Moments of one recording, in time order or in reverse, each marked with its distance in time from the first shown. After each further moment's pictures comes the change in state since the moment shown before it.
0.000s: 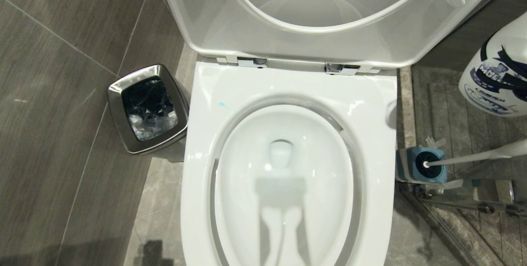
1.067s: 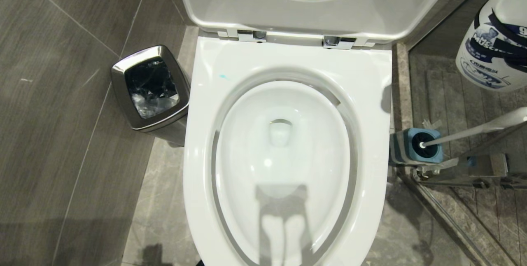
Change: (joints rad) left arm 0.000 0.000 0.000 0.000 0.002 -0.009; right arm -0.001 0.085 -0.107 -0.040 -0.032 -0.002
